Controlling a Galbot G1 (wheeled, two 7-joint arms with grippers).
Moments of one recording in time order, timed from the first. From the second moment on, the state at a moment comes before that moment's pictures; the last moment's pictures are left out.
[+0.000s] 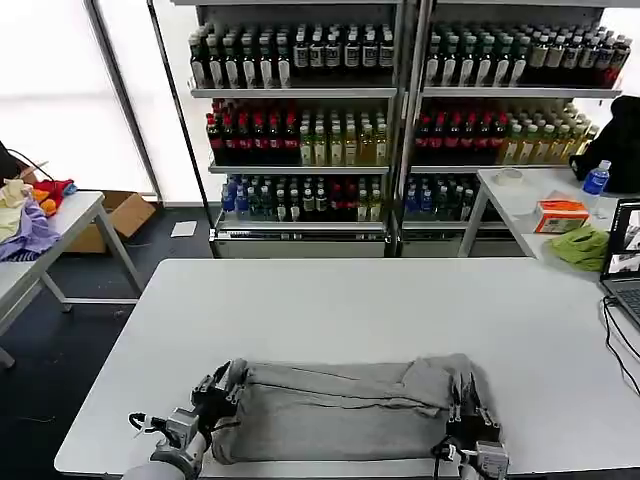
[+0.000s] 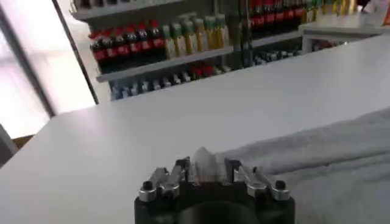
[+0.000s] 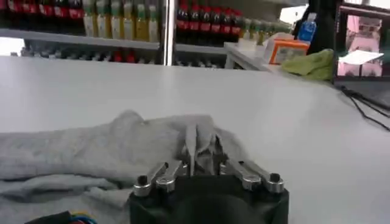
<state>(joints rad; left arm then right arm) 1.47 -1.16 -0.40 -2.05 -0.17 0.40 -0.04 -1.63 1.35 0.46 2.15 0.17 -0.35 0.40</state>
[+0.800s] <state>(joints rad) 1.53 -1.36 -0.44 -2.07 -0.22 0.40 -0.12 -1.64 1.32 0.52 2.35 0.20 -0.32 0.44</state>
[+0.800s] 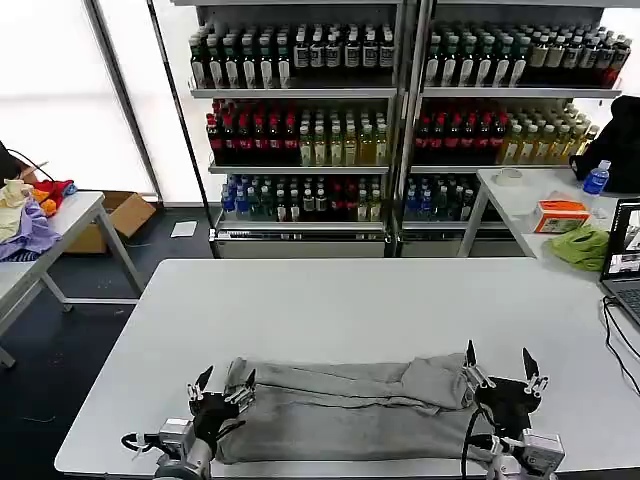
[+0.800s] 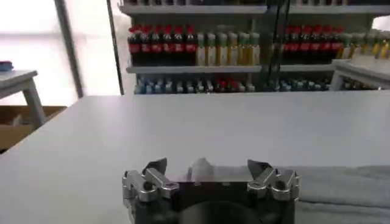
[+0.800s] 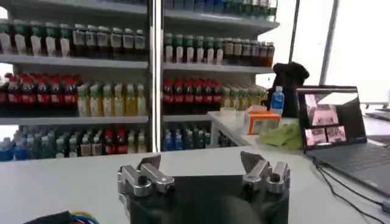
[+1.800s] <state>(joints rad) 1.53 -1.41 -0.45 -1.94 -0.18 0.32 -0.08 -1.63 1.31 0.51 2.36 0.21 -0.32 0.44</state>
